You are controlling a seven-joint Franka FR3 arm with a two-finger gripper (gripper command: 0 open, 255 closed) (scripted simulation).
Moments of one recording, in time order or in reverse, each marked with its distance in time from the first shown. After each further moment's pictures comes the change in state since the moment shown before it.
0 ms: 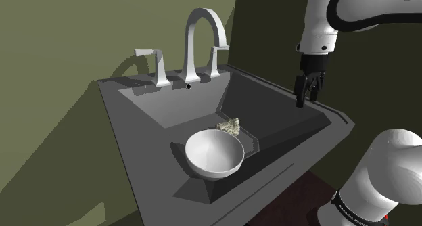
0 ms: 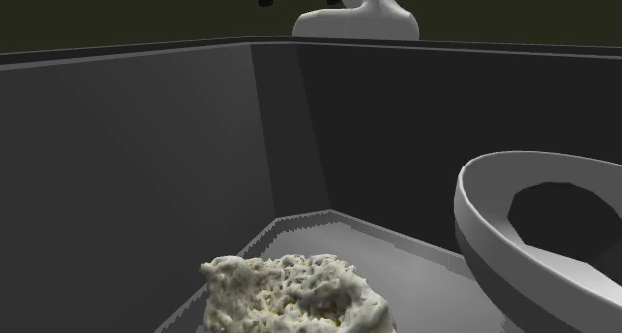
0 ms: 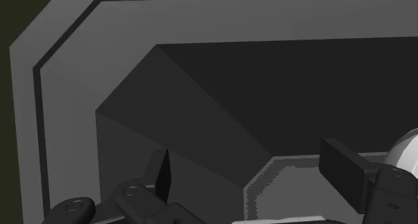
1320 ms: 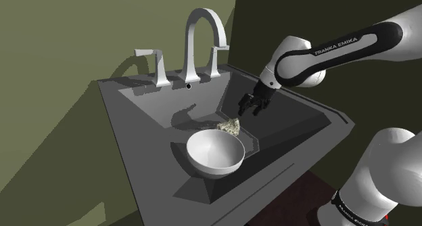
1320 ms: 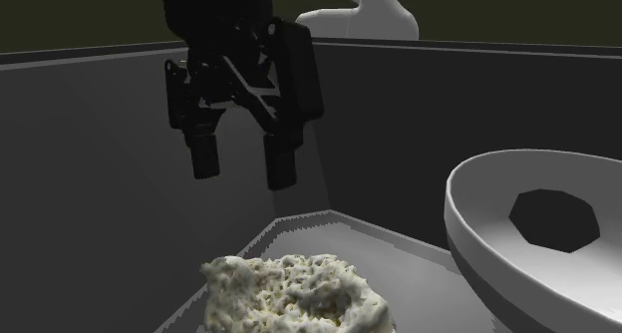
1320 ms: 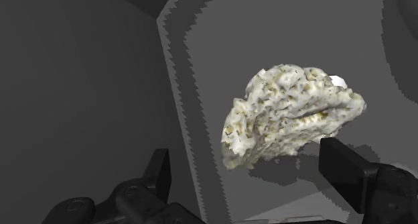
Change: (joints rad) arm 0.073 0.351 -0.047 -0.223 0.247 1.032 -0.019
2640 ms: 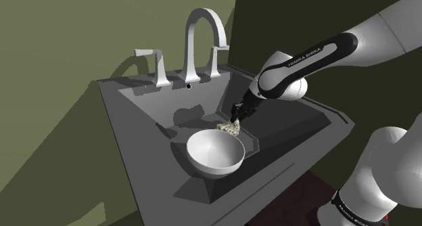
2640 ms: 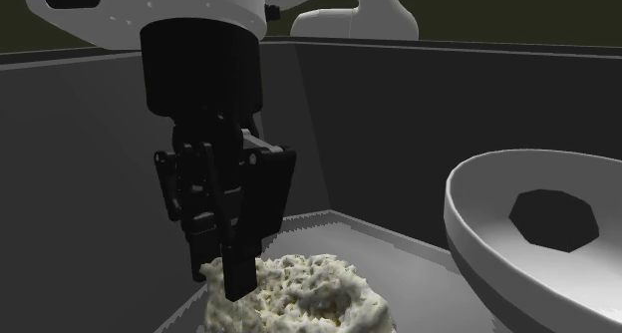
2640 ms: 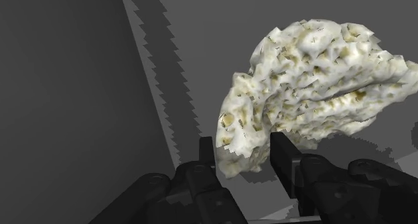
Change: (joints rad) arm 0.086 0.205 -0.039 0.021 0.145 0.249 -0.096
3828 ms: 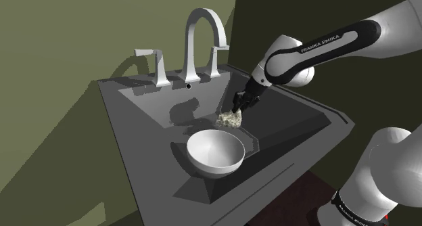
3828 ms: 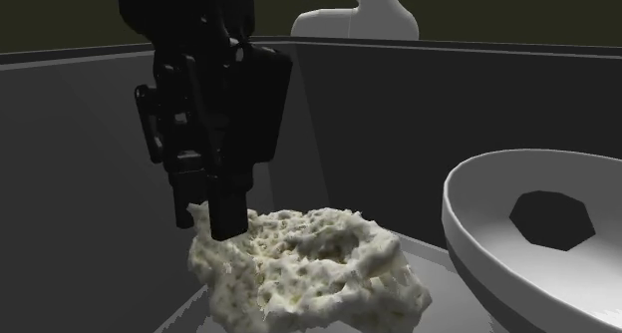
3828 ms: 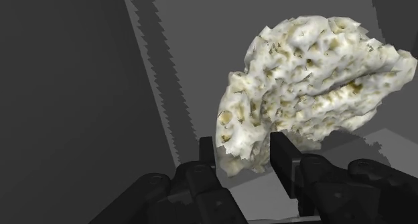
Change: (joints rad) arm -0.050 -0.102 0.028 0.053 -0.093 -0.152 0.088
